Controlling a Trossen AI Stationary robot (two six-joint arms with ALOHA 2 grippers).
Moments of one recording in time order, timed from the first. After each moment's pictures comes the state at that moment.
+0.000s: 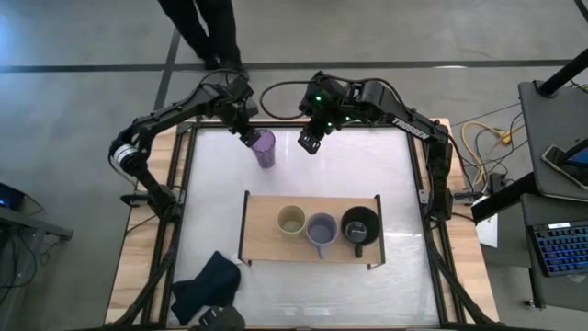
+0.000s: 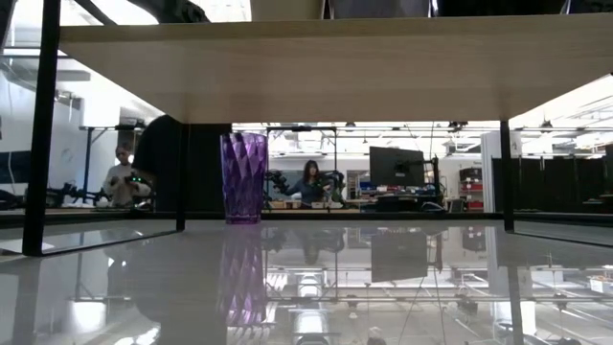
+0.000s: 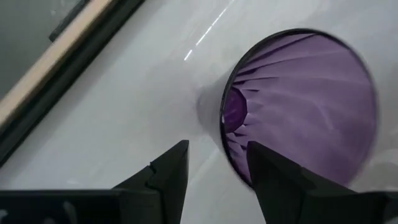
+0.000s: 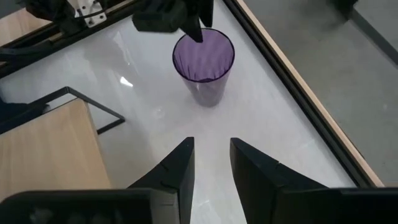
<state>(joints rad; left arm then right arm) 0.78 1.61 1.43 -1.02 0.19 0.04 -0.30 1.96 2.35 -1.29 0.00 0.18</state>
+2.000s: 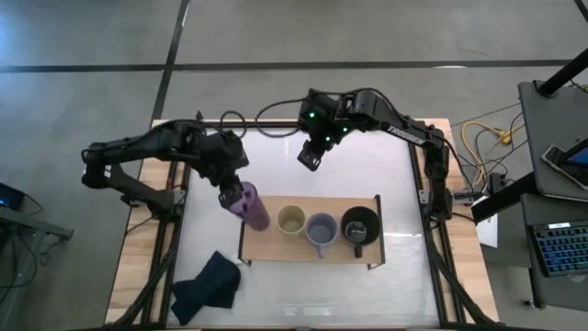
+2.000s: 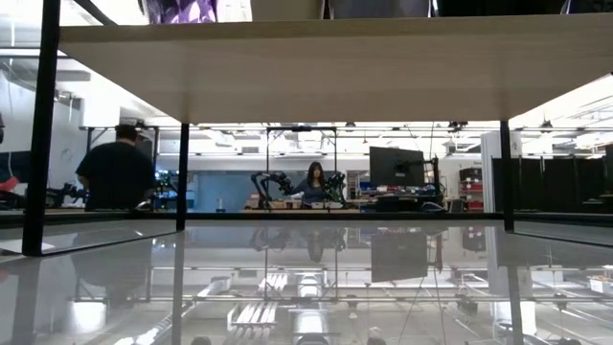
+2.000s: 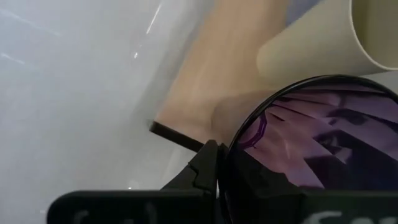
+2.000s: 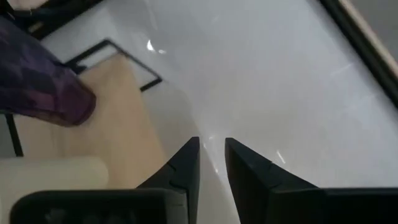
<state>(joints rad) 0.06 1.31 1.62 -1.36 0.12 -0.44 -0.23 1.98 2.35 -1.39 -0.11 0.28</state>
